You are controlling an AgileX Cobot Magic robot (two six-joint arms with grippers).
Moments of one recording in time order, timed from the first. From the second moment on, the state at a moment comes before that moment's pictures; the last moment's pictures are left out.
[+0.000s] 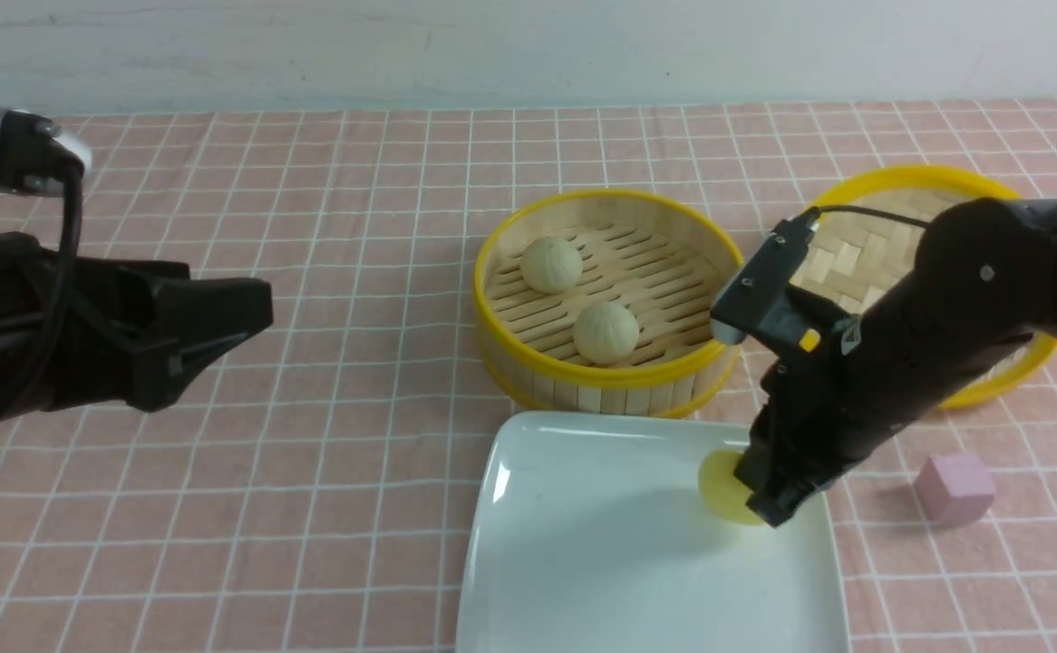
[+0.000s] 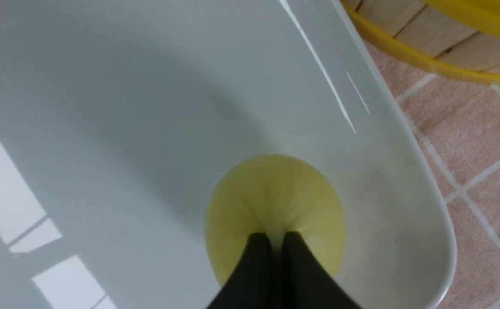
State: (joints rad) right arm 0.45 1.69 -1.06 0.32 0.67 -0.65; left arm 0.13 0.99 -0.69 -1.21 0.73 1.21
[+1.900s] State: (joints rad) right arm 0.45 2.06 -1.59 0.44 0.66 -0.60; left arm 0.13 0.99 -0.69 -1.21 0.74 1.21
